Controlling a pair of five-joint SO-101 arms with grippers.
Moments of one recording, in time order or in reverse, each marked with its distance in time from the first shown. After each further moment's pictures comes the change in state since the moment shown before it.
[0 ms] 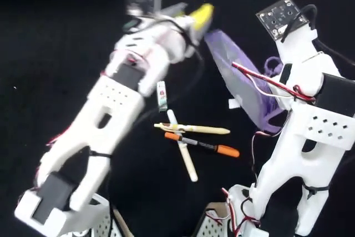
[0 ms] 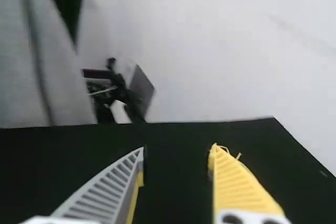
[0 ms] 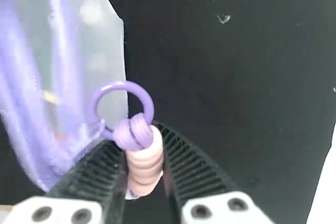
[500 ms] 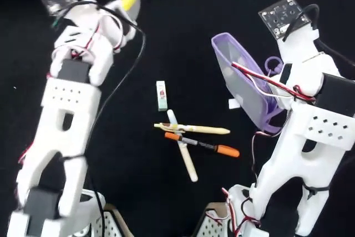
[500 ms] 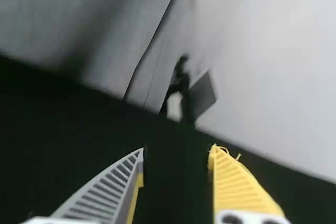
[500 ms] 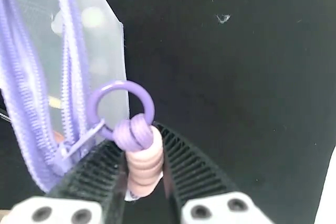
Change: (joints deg) left arm -14.7 -1.9 0.0 15.6 13.1; right arm 0.0 0.0 0.0 0.0 -2.4
